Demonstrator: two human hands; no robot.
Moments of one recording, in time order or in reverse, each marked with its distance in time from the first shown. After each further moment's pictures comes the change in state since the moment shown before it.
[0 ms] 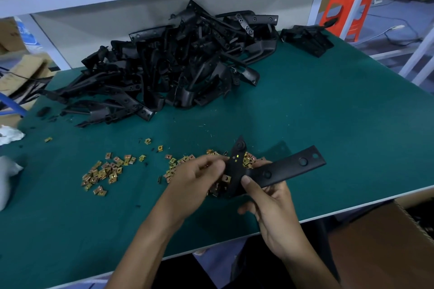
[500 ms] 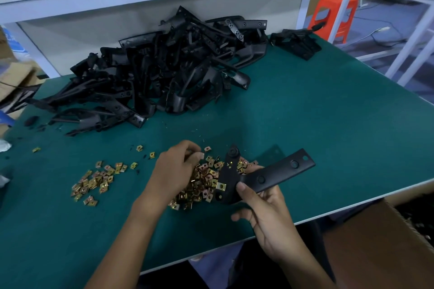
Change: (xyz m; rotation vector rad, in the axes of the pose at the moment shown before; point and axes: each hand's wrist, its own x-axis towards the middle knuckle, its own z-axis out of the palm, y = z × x) left_hand 0.058 -0.021 -0.025 0.600 0.164 0.057; right_hand -0.002 -0.006 -0.004 0.067 -0.031 0.049
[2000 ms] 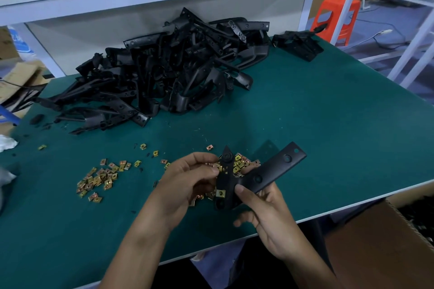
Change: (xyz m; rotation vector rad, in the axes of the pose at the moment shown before) left_hand -0.052 0.046 -0.010 -1.025 -0.219 -0.315; right_hand -0.003 -0.002 -0.002 -0.073 -0.063 0.072
